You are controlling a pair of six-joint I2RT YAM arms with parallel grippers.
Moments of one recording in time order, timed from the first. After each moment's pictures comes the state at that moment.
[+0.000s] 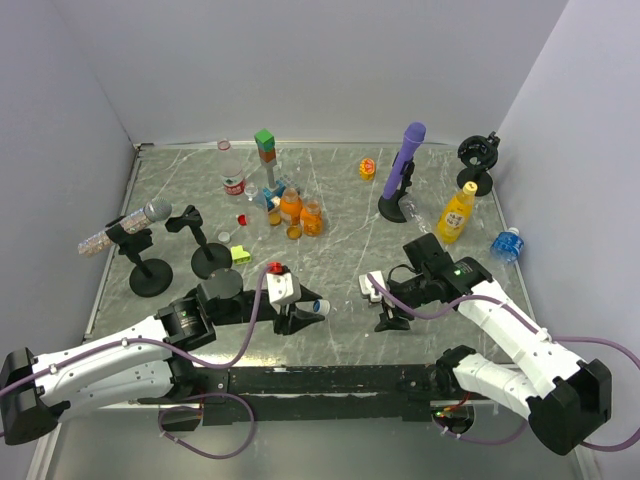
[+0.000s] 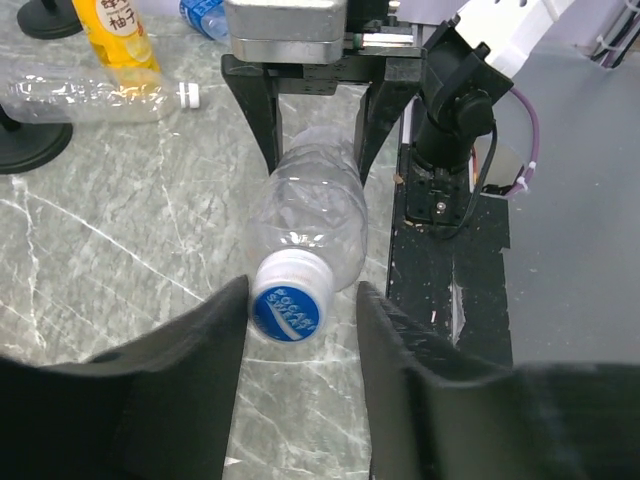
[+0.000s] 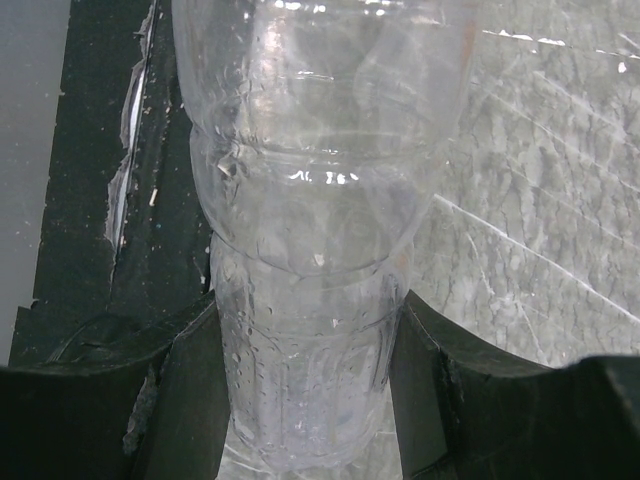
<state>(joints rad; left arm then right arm) -1.05 0.81 0.57 0.12 0.35 0.02 0.50 0.97 0.78 -0.96 -0.80 -1.06</state>
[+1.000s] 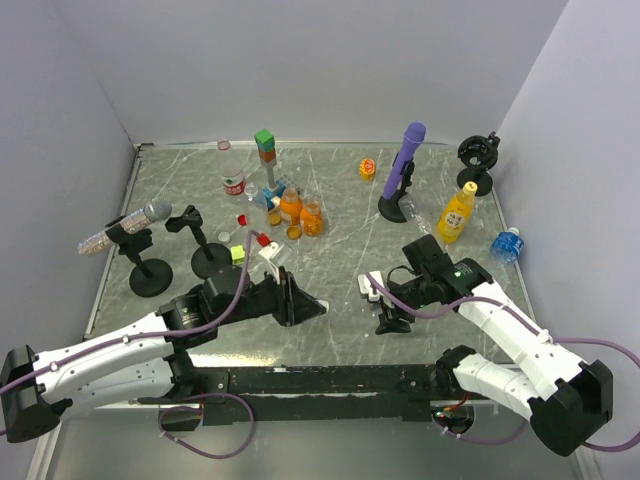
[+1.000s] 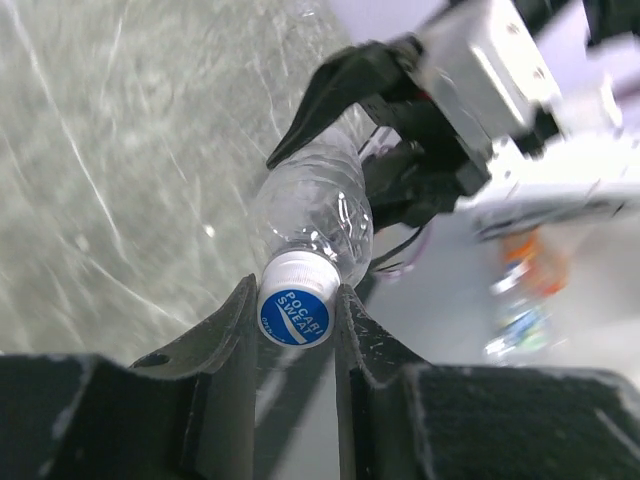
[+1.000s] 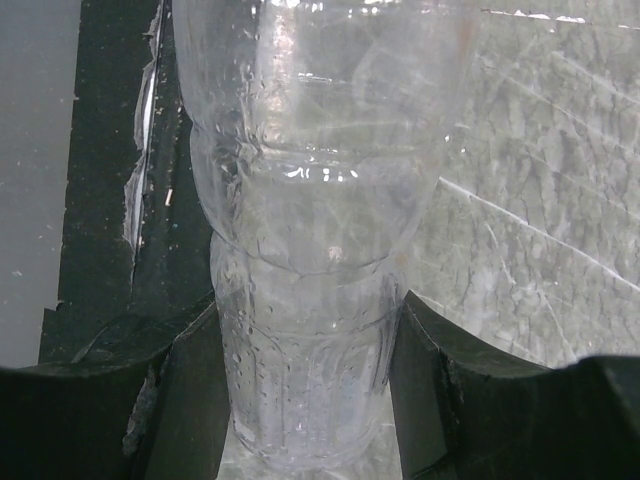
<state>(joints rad) -1.05 0.83 0.61 0.00 0.17 -0.68 0.51 0.96 0.78 -0.97 -0.77 -1.00</state>
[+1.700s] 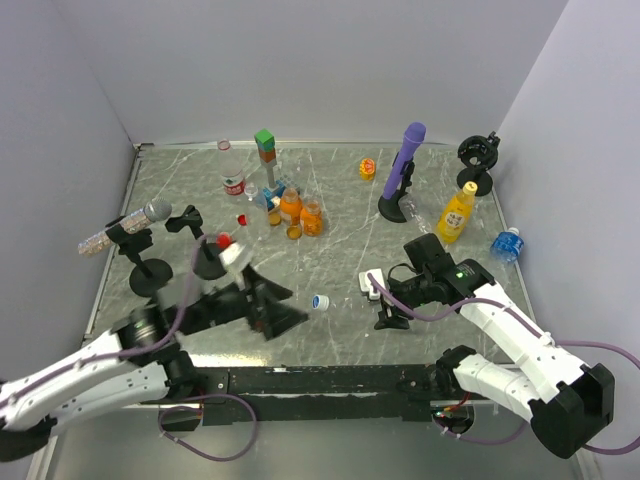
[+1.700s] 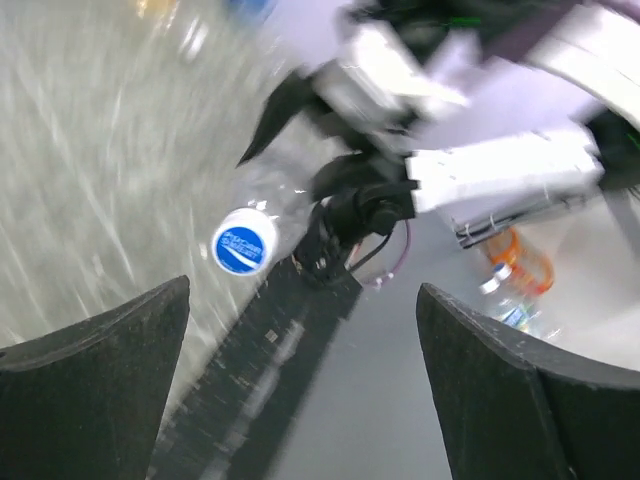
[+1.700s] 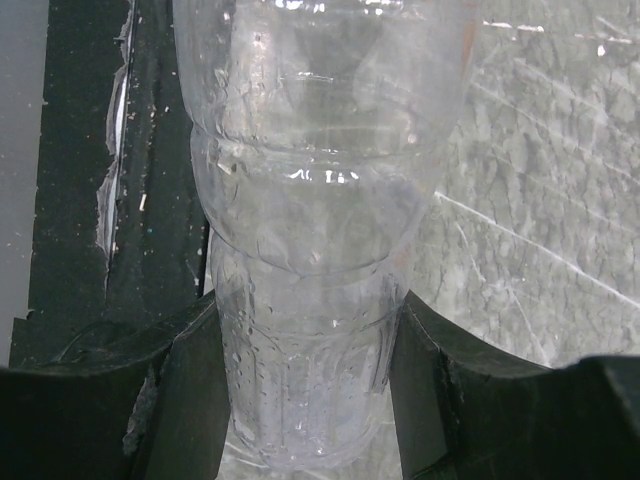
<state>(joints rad) -1.05 0.67 0.71 -0.21 0.12 -0.72 0.51 0.95 0.78 -0.93 -0.75 -0.99</state>
